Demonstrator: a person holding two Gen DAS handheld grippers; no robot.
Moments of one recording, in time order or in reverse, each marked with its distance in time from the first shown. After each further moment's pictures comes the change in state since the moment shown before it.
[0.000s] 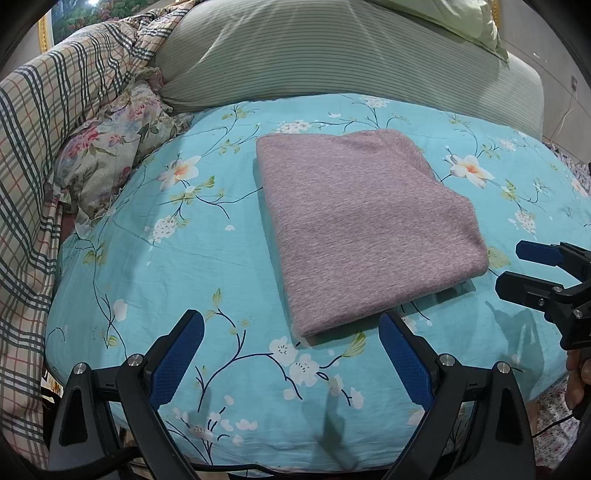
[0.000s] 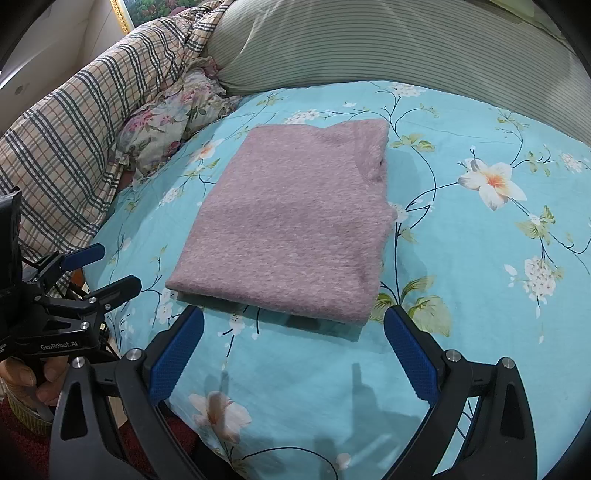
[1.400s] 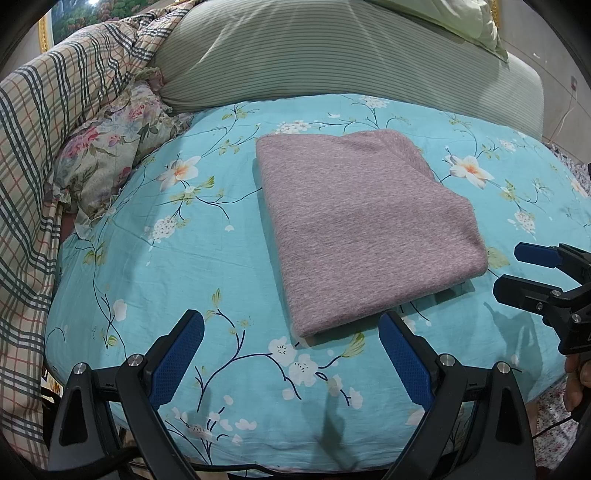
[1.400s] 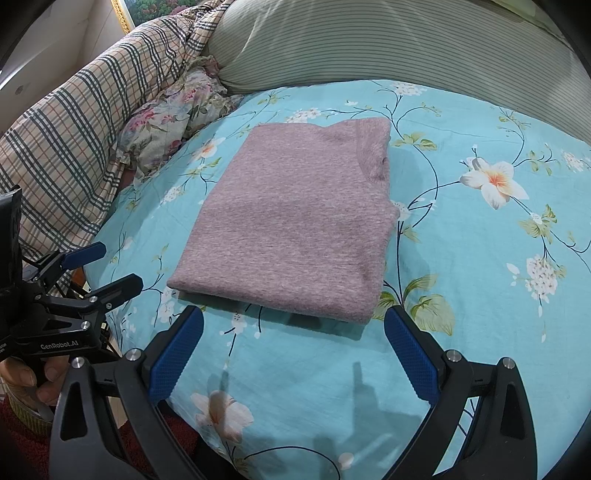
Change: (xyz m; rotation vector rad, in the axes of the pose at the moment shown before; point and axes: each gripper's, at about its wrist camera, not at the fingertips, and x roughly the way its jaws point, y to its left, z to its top) left arm -0.001 -0.001 -0.001 -0.002 0.000 0.002; right arm -0.001 0.003 -0.003 0.003 0.000 0.001
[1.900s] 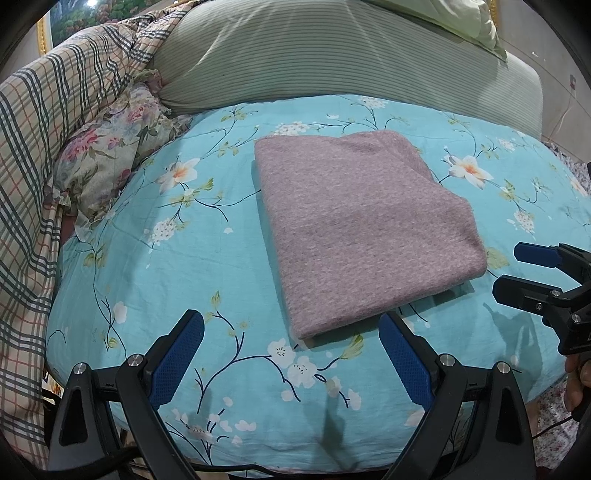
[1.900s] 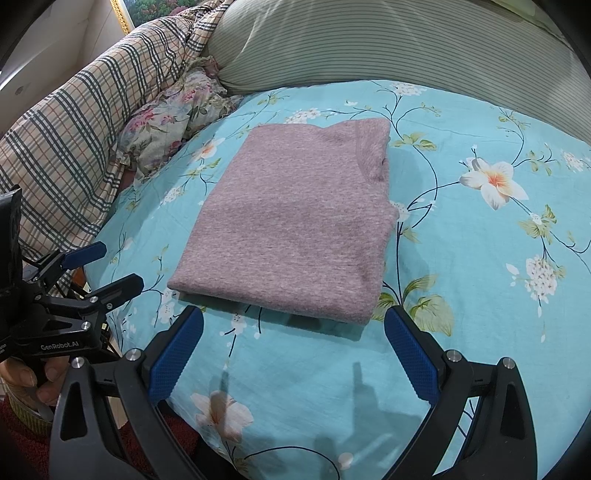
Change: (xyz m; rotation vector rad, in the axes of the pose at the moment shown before) left arm -0.001 -0.004 0.002 0.000 -0.003 0.004; right arm 0.001 -0.001 0.001 -0.002 0.001 0.002
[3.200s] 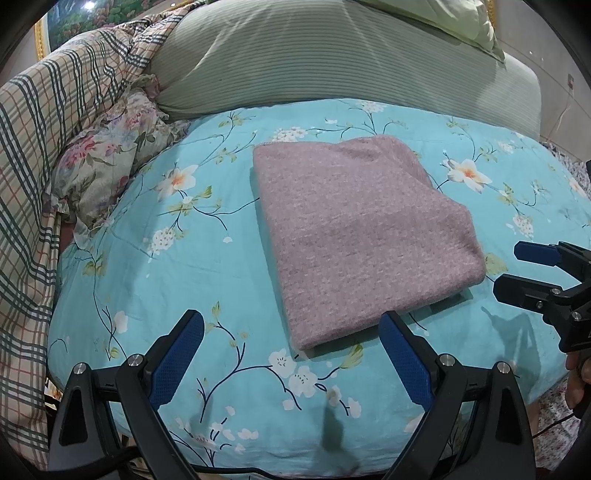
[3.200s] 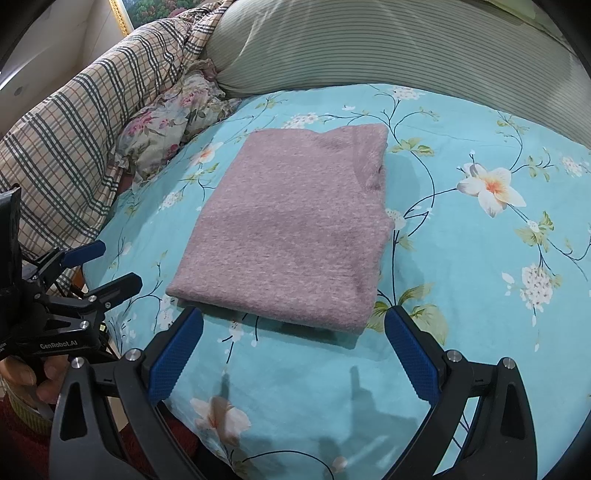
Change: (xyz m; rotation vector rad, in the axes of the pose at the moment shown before) left arm 0.001 -0.001 0.009 0.008 -0.009 -0.002; right arm 0.001 -0.002 0.010 0.000 0.002 0.001
